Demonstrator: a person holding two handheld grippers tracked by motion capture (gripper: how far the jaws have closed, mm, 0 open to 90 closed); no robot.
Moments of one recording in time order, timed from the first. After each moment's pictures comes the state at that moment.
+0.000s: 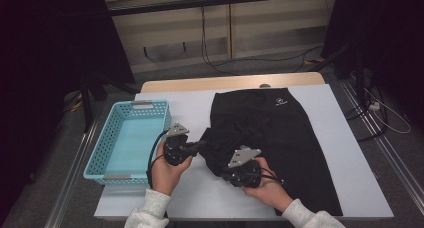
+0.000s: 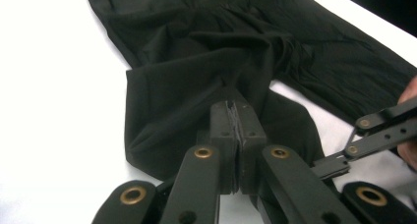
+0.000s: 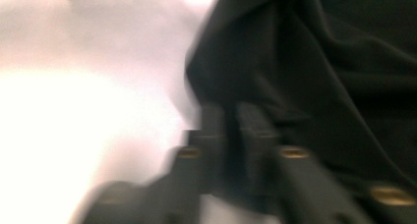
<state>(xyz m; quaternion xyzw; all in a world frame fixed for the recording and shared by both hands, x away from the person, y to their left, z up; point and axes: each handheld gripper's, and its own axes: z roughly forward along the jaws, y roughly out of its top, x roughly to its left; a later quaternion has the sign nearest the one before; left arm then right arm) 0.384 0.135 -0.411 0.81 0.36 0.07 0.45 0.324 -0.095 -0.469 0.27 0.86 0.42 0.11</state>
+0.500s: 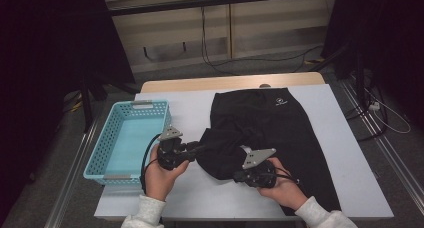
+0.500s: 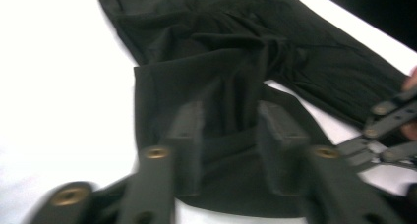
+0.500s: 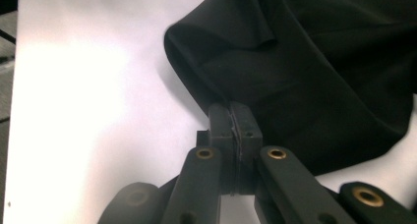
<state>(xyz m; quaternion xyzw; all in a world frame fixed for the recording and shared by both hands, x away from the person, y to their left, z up) 0.372 0.146 -0.407 0.80 0.37 0.08 0.46 0.314 -0.130 -0.463 0.25 0.88 0.40 0.09</state>
